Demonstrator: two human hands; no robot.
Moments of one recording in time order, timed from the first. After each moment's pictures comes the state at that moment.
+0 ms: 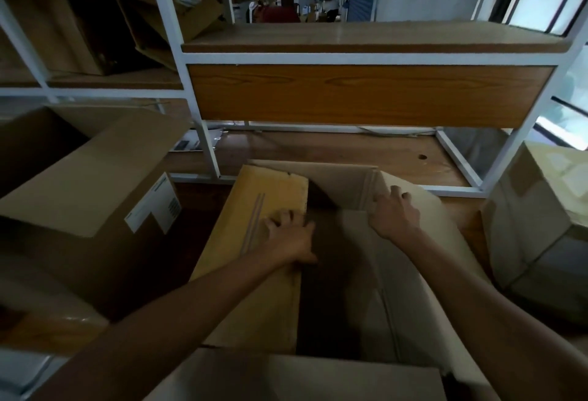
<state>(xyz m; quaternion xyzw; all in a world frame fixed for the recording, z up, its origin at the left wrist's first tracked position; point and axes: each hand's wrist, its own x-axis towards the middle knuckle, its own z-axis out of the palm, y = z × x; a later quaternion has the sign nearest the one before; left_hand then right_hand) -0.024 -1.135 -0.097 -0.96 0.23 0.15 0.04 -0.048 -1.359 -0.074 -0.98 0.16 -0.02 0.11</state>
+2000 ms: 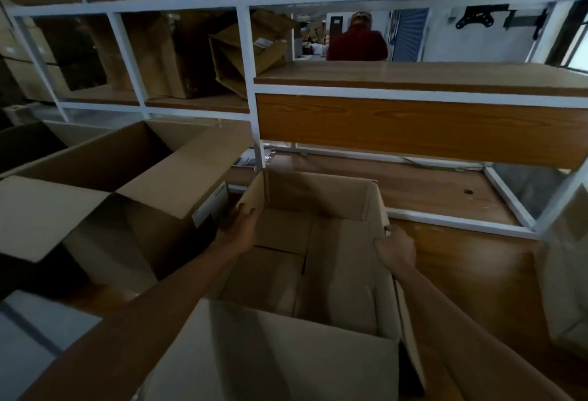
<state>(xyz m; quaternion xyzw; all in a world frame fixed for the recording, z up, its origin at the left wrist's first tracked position) 0.034 -0.930 -0.121 -0.99 -0.01 -0.05 -0.14 -0.057 -1.274 -0.094 -0.90 0.21 -0.08 0.38</state>
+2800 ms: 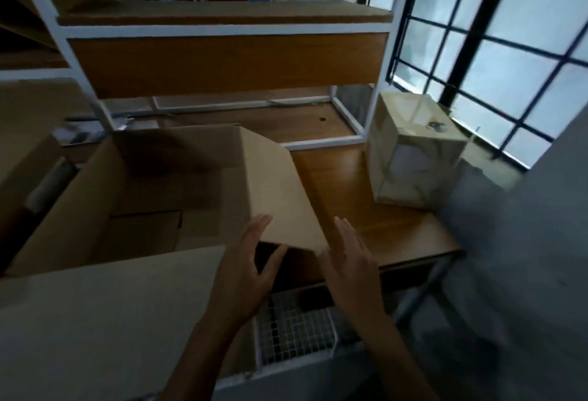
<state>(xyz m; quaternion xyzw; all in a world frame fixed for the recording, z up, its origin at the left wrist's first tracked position) -0.288 -1.115 -0.081 -0.85 0.30 -0.06 -0.43 -0.368 -1.282 -0.105 -0.87 0.20 -0.25 0.38</state>
